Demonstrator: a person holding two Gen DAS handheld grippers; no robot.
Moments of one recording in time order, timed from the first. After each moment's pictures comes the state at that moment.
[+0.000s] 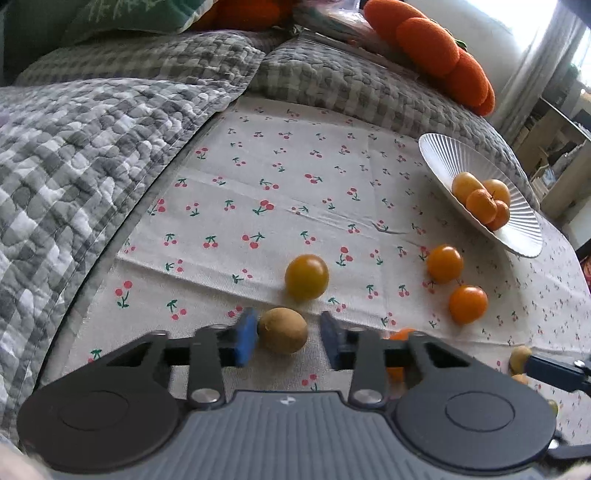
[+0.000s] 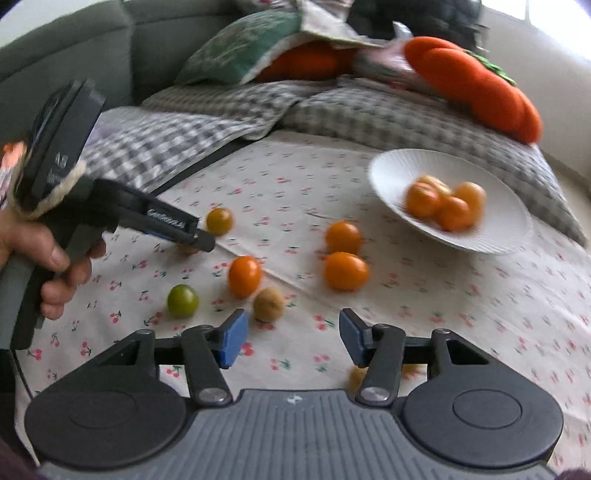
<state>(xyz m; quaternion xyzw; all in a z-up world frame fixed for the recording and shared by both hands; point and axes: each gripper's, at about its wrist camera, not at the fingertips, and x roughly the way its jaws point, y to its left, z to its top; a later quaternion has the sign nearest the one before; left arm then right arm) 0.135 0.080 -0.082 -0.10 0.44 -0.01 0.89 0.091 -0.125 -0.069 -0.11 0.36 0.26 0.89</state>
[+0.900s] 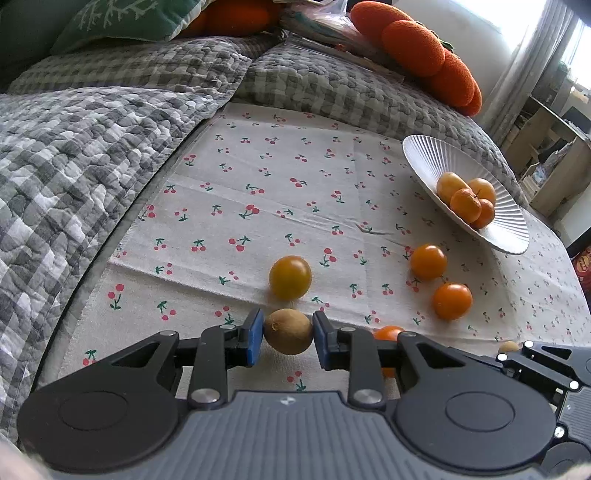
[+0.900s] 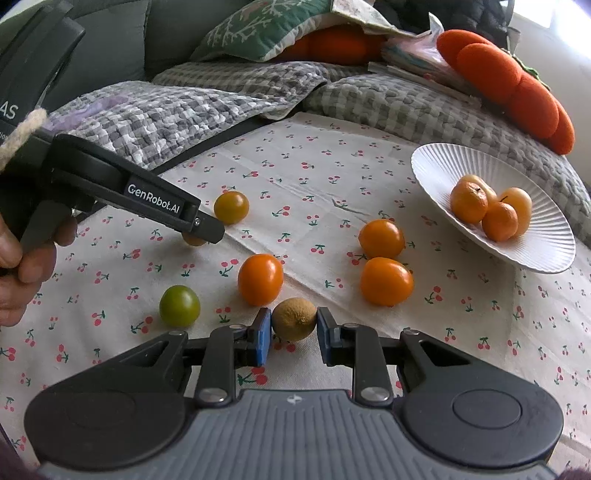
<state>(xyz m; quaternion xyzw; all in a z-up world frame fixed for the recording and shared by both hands) 0.130 0.074 -0.076 -0.10 0.44 -0.03 0.89 0.106 -0.103 -0.086 -0.13 0.37 0.26 0.88</state>
